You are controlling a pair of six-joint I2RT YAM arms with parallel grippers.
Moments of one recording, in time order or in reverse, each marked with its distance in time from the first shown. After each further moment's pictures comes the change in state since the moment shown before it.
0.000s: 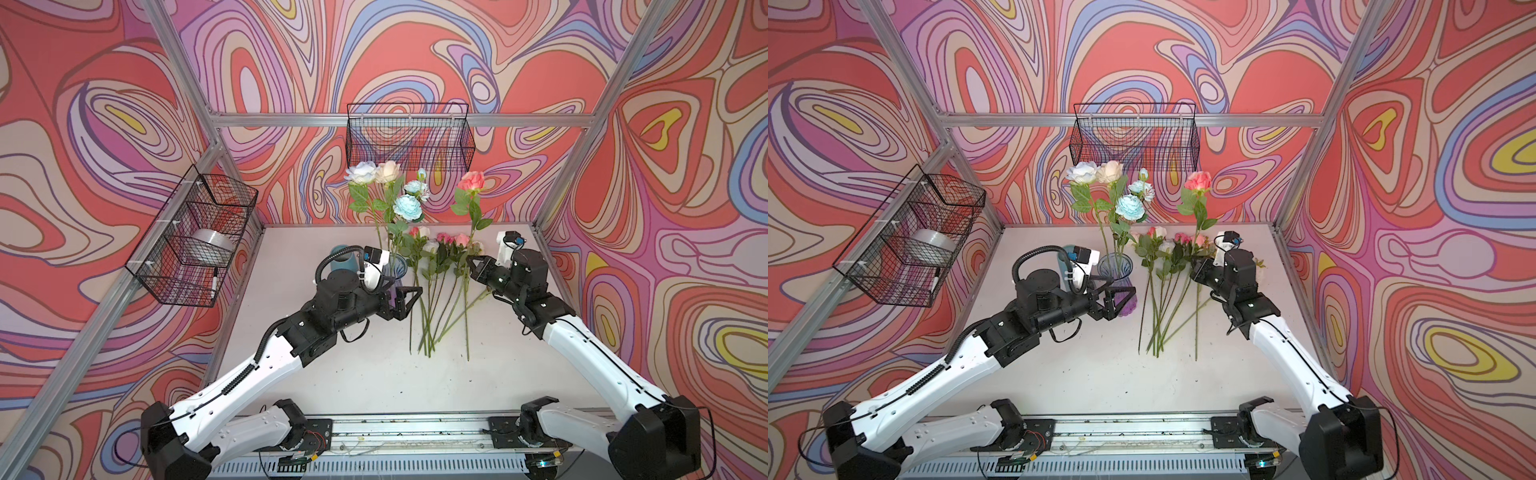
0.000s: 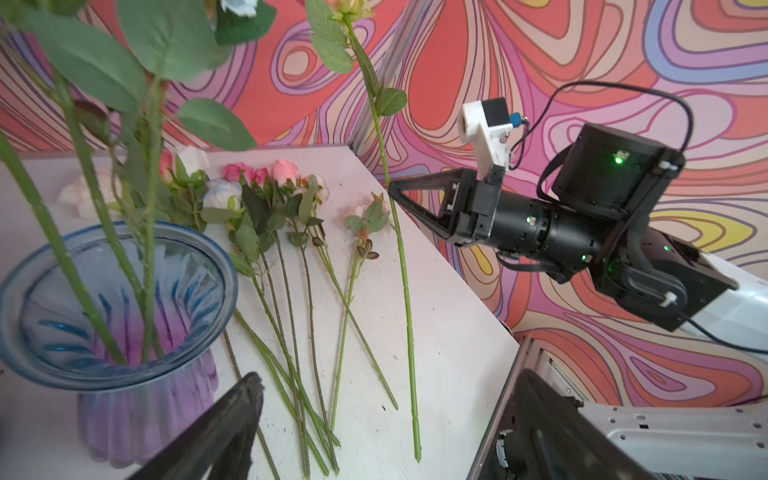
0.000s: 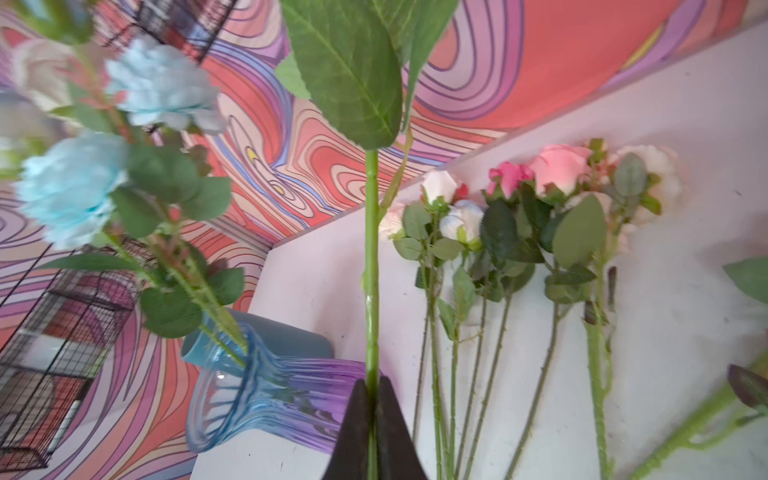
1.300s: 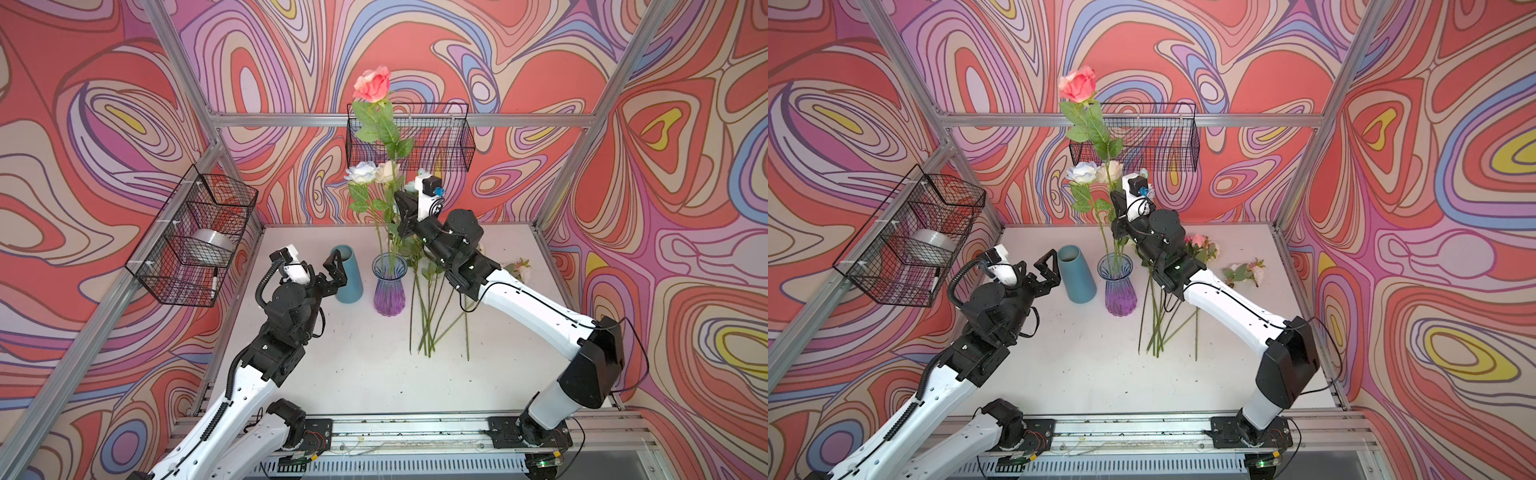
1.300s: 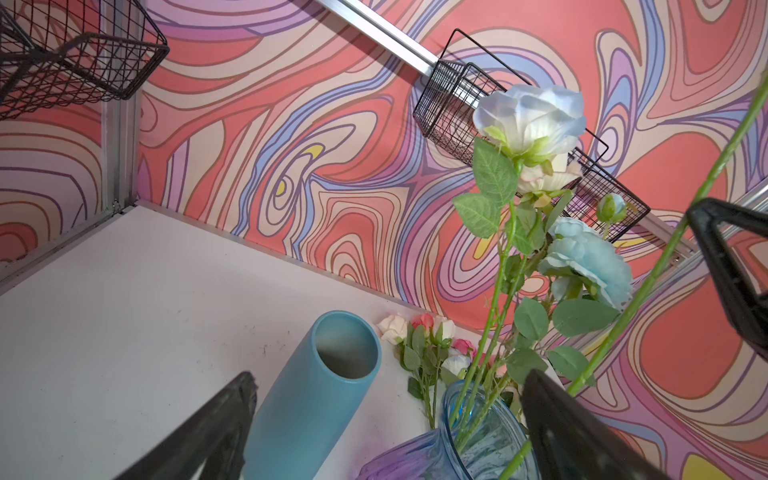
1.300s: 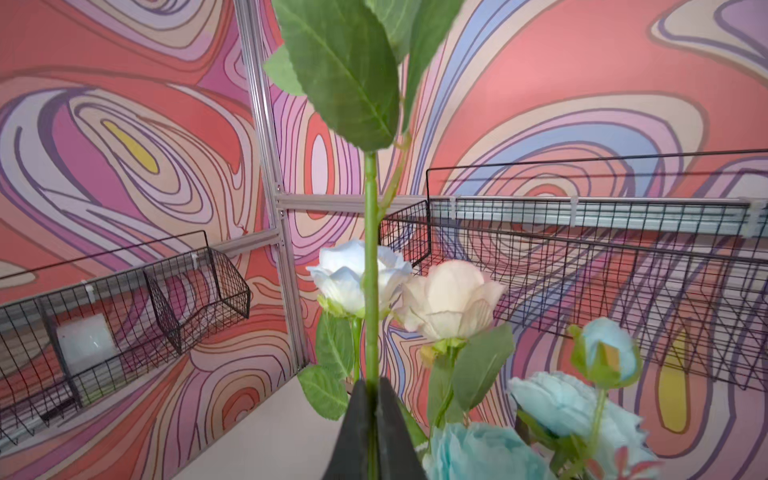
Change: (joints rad) left arm 0.323 -0.238 -0.208 0.139 -0.507 -0.083; right arm 0.425 0.517 0.608 0.388 0.287 -0.634
